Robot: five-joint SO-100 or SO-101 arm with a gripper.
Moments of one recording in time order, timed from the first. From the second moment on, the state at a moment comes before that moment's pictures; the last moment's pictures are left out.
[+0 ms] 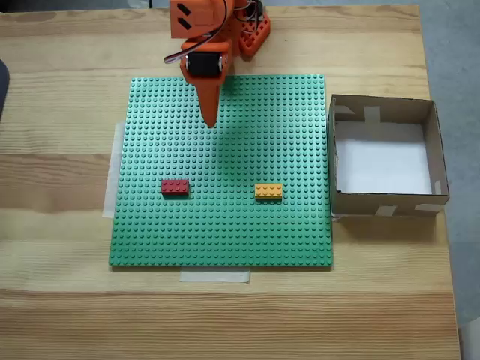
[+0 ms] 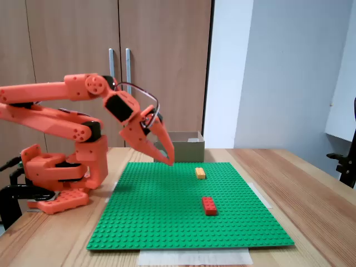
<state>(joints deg) 2.5 164.5 158.1 52.9 -0.4</state>
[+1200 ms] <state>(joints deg) 12.7 101.9 109.3 70.9 -0.1</state>
